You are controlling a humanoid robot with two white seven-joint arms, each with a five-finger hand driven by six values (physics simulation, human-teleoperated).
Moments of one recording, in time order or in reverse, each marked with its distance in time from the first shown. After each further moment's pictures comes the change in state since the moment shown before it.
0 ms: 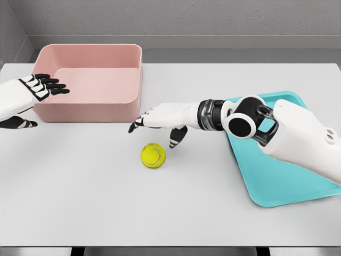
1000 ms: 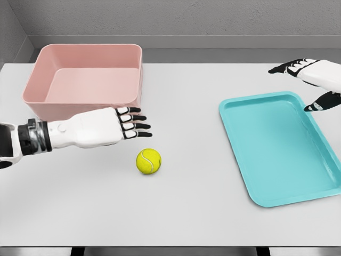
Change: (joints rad) left arm -0.288 -0.237 -0.384 -0.185 -0.326 0.000 -0.088; right arm 0.541 -0.492 -0.867 0.043 -0.005 -0.382 0.004
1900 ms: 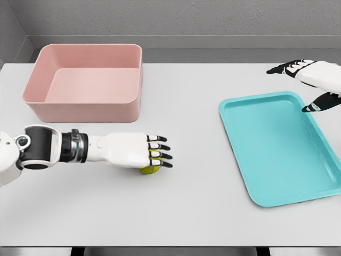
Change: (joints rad) left arm -0.179 -0.096 -0.278 0.021 -0.033 0.000 -0.115; right arm 0.006 0.013 -0.006 -0.001 0.001 0.000 0.002
